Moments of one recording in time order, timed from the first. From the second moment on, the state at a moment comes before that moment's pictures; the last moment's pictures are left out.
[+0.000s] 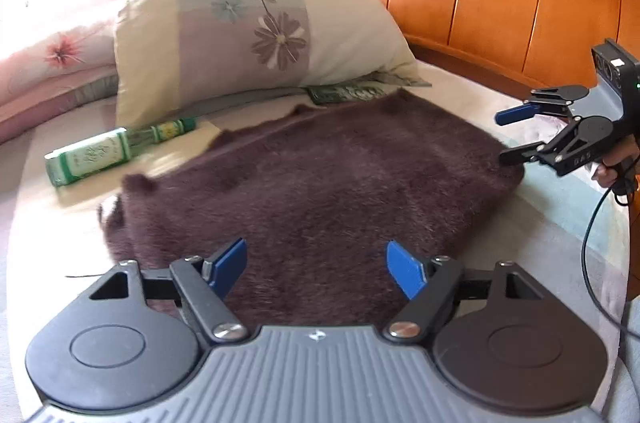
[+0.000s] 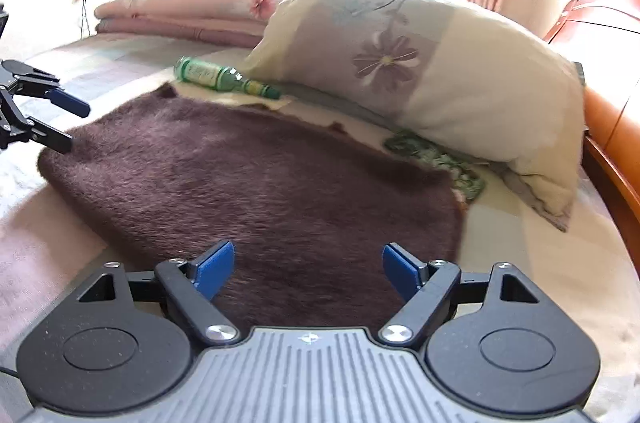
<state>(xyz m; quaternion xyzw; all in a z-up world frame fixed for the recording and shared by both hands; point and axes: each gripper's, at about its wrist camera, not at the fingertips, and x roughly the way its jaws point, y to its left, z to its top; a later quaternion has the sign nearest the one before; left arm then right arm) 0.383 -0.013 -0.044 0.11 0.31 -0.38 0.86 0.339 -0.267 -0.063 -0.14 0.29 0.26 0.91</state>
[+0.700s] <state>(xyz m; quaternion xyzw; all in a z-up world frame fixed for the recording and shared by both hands) 0.373 -0.039 -0.070 0.04 0.35 -0.38 0.85 0.356 -0.225 -0.069 -0.10 0.33 0.24 0.91</state>
